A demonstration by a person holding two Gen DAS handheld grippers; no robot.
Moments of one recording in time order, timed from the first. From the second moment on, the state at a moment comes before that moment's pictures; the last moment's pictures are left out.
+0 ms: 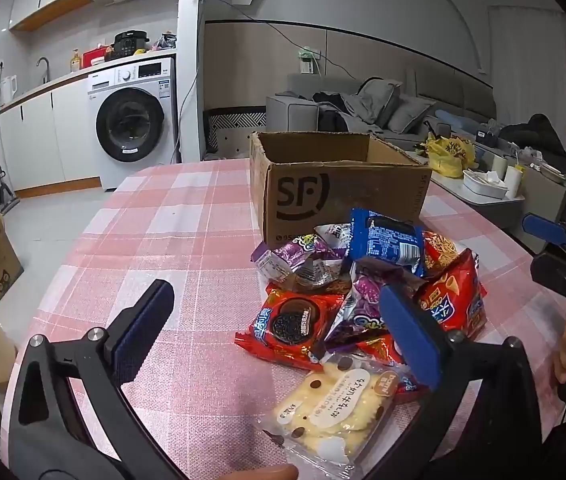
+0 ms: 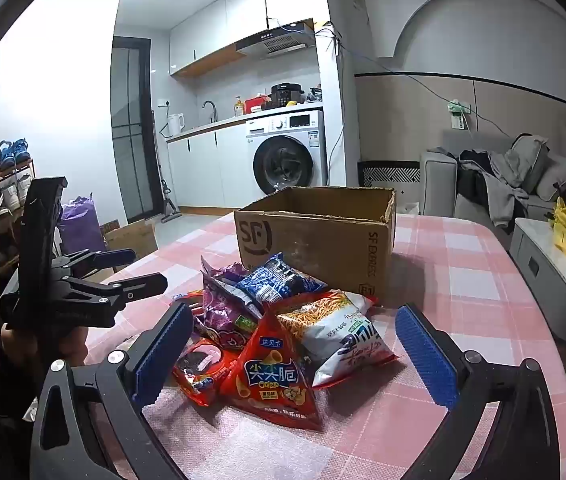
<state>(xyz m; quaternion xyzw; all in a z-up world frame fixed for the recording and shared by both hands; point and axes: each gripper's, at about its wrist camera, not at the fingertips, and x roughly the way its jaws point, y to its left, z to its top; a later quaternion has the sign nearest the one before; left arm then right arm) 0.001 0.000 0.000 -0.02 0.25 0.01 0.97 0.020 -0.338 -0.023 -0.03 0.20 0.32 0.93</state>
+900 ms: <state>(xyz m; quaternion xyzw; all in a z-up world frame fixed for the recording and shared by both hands) 0.000 0.000 0.000 -0.02 0.25 0.01 0.97 0.021 -0.336 -0.024 -0.04 0.20 0.32 0.92</state>
